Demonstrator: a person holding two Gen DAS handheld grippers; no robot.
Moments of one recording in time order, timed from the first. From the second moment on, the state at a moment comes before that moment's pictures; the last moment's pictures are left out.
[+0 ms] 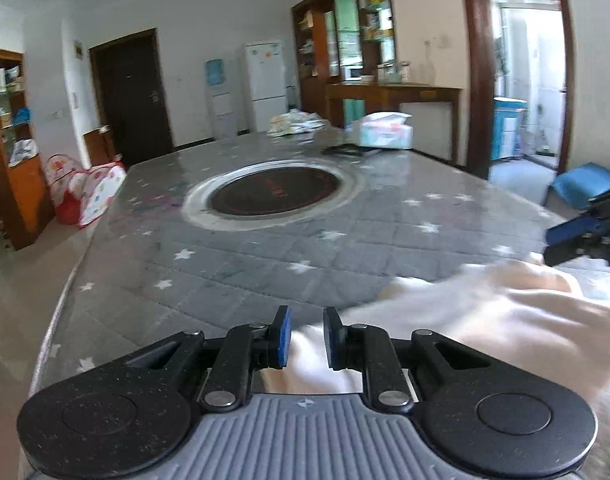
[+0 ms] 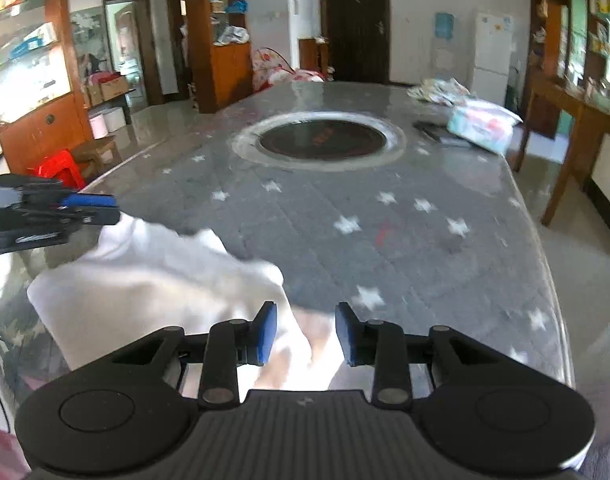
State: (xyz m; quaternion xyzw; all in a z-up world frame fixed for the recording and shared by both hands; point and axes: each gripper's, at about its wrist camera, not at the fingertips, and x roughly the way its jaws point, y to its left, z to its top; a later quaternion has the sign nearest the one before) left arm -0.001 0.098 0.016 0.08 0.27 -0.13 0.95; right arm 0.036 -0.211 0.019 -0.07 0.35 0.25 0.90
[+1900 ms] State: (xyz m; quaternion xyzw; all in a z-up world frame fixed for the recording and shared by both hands) left arm -0.064 0.072 -0.003 0.12 0.28 -0.16 0.94; right arm -0.008 -0.229 0.029 -0.06 0.35 0.30 0.89
